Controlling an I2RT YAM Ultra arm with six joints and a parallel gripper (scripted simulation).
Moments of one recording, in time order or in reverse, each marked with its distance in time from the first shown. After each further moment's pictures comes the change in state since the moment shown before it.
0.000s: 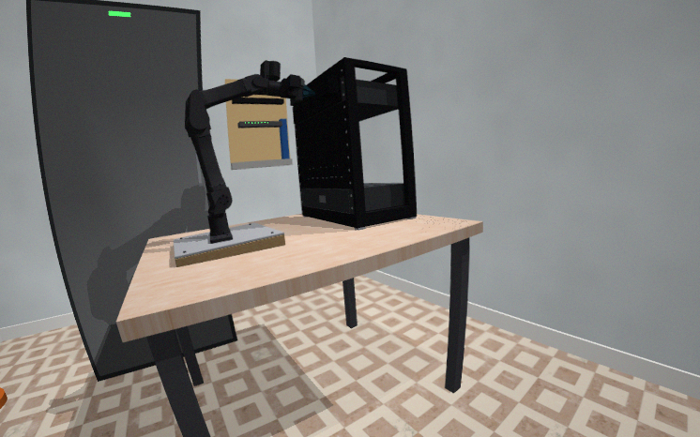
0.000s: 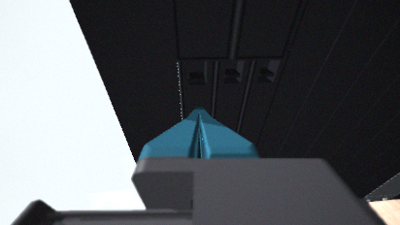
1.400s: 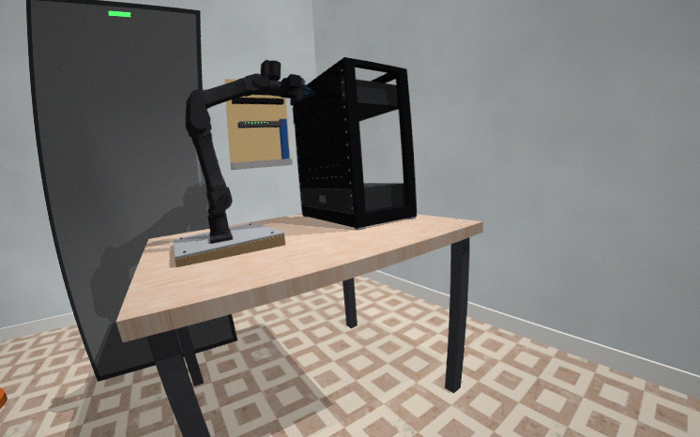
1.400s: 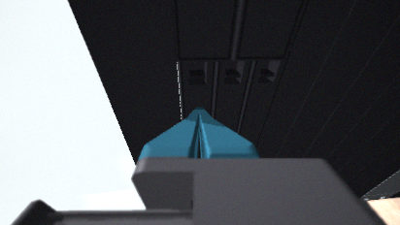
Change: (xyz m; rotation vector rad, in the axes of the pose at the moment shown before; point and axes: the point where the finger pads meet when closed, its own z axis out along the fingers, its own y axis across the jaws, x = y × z) arm 0.000 0.000 0.001 0.009 0.000 -0.002
